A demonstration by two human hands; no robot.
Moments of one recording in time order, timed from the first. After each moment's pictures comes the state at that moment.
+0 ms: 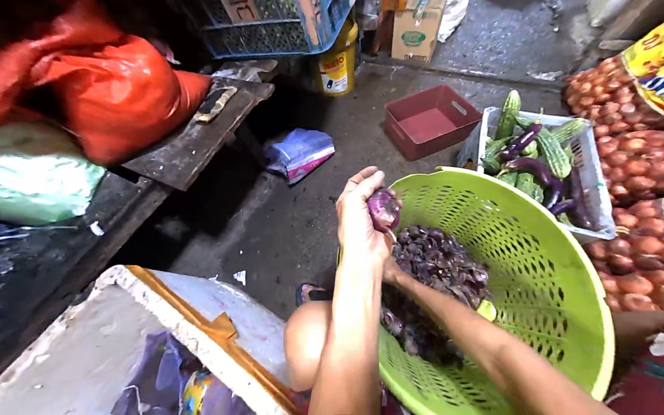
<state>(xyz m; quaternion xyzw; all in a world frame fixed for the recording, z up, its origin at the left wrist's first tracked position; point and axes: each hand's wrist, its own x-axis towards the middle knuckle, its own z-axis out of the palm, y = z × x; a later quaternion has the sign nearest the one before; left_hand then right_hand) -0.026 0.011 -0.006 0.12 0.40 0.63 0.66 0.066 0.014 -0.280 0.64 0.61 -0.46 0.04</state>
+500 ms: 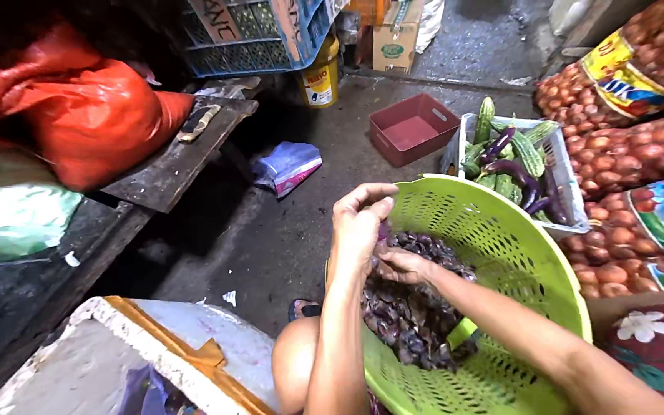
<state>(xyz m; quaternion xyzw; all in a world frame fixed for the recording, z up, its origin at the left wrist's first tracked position) -0.029 0.013 -0.011 0.45 0.50 0.47 0.57 0.123 0.024 -0.225 0.50 0.28 -0.78 -0.25</state>
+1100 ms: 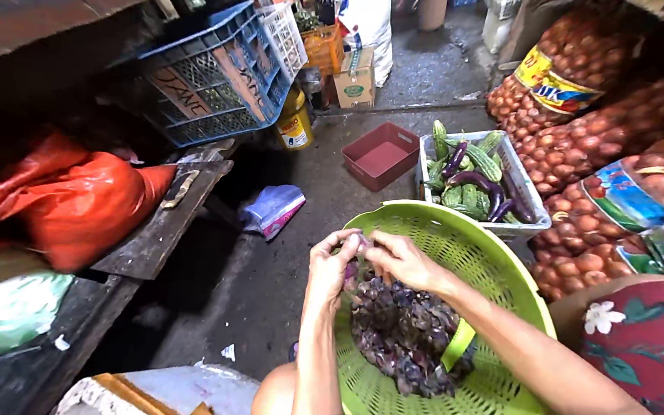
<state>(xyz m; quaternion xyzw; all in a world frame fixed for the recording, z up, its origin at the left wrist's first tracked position) -0.012 0.019 -0.028 0.48 0.49 0.43 0.59 0.158 0.000 -0.057 0.45 0.67 -0.44 -0.39</state>
